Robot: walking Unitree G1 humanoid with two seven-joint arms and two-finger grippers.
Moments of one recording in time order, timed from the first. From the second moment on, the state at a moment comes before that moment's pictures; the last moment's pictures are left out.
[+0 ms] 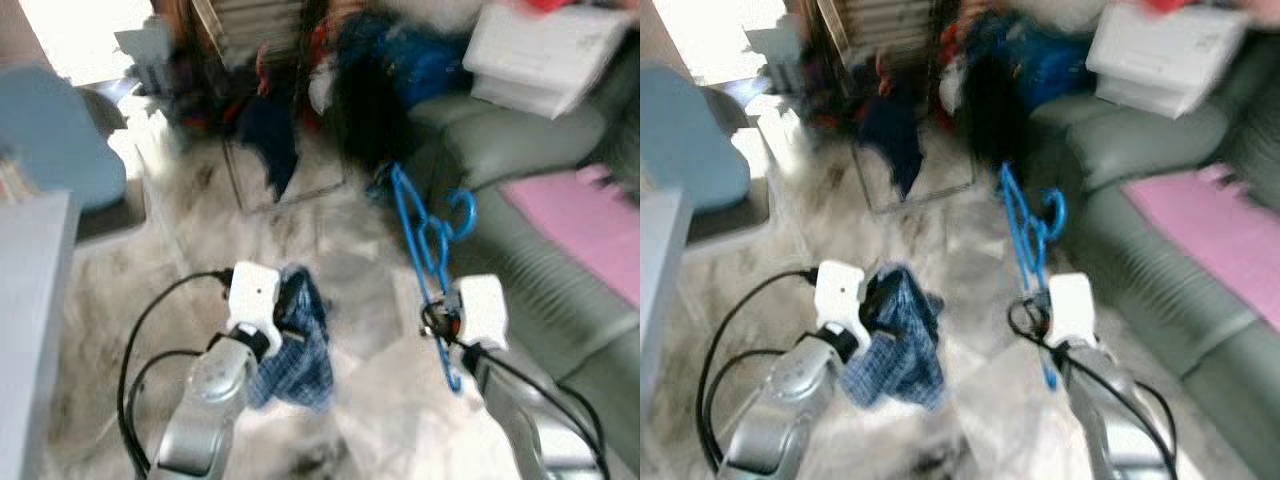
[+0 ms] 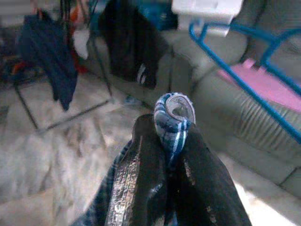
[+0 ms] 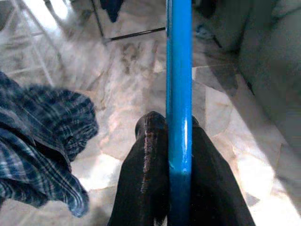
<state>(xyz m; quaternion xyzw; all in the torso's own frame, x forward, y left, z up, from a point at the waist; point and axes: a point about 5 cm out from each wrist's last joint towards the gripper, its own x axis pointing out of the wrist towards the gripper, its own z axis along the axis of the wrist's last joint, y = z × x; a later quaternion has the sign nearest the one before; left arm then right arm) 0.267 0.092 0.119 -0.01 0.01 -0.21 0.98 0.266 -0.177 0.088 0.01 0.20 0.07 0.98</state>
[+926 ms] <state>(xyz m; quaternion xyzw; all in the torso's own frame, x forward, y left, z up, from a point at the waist) 0.264 0.094 0.121 -0.07 0.00 -0.23 0.97 0.267 -0.168 0.088 0.01 0.20 0.09 0.98</state>
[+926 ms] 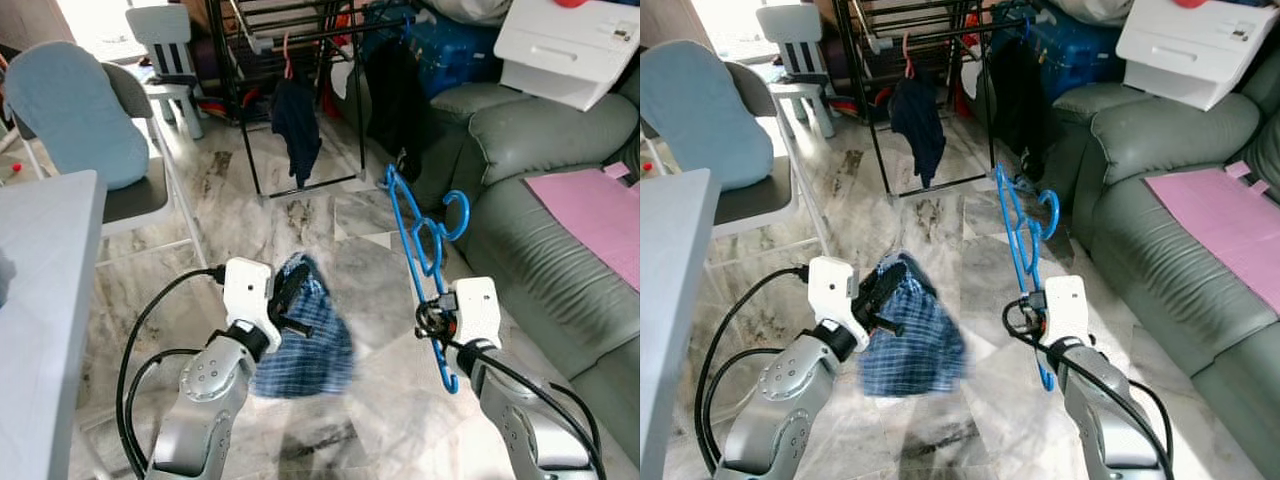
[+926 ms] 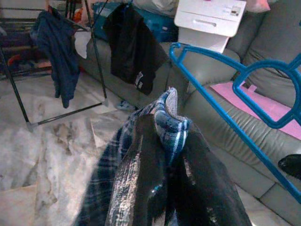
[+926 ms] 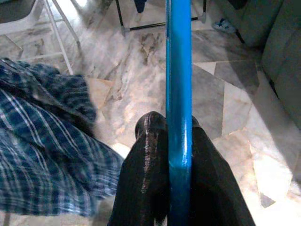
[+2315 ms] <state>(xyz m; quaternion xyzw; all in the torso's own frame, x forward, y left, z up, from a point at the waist) 0.268 0.092 0.125 -0.07 -0.01 -0.24 0.97 0.270 -0.162 0.088 0.00 0.20 0.11 0.97</state>
